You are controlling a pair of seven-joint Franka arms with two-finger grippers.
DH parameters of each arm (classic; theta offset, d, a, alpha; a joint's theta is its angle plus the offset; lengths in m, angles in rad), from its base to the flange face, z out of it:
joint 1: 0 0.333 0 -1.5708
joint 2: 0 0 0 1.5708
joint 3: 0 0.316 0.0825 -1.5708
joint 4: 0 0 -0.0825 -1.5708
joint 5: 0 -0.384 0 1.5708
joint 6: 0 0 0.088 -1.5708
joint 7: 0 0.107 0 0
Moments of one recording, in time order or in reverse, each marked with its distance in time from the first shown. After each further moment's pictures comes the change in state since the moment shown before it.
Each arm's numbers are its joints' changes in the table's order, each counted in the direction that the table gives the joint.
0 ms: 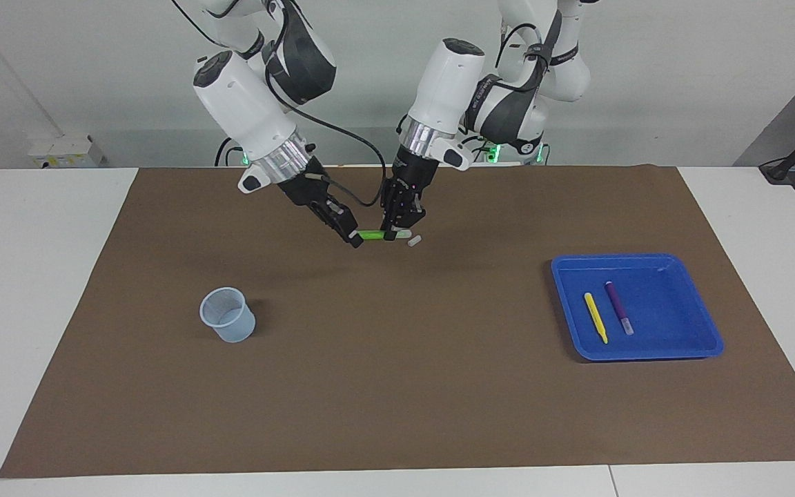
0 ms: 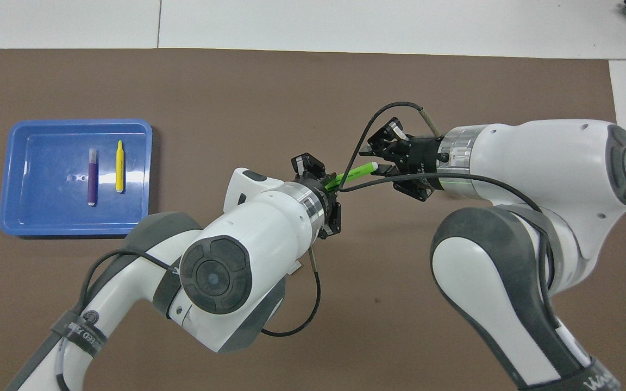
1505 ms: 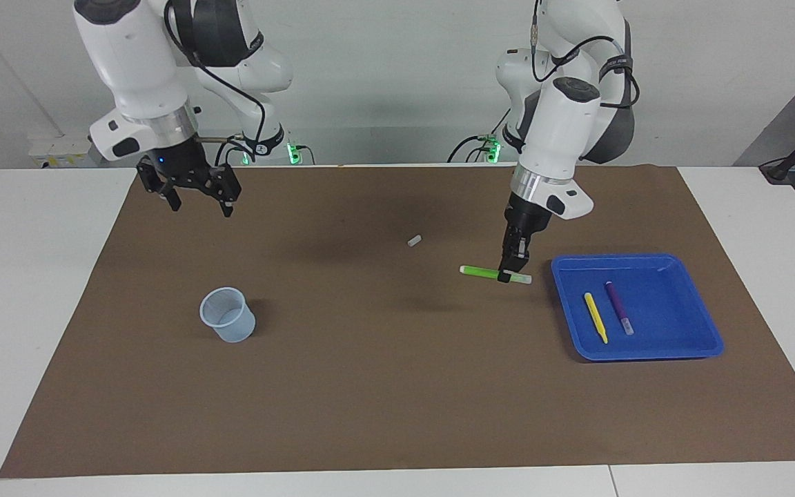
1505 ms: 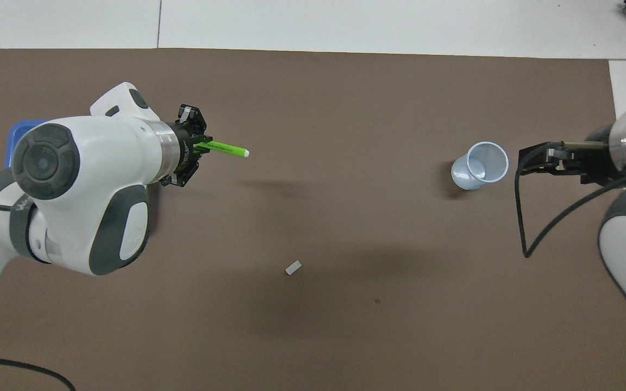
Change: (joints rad) left arm 0.370 -0.005 0.007 0.000 0.021 0.211 1.045; right arm -0.246 -0.076 -0.021 -0.249 0.548 0.644 -0.703
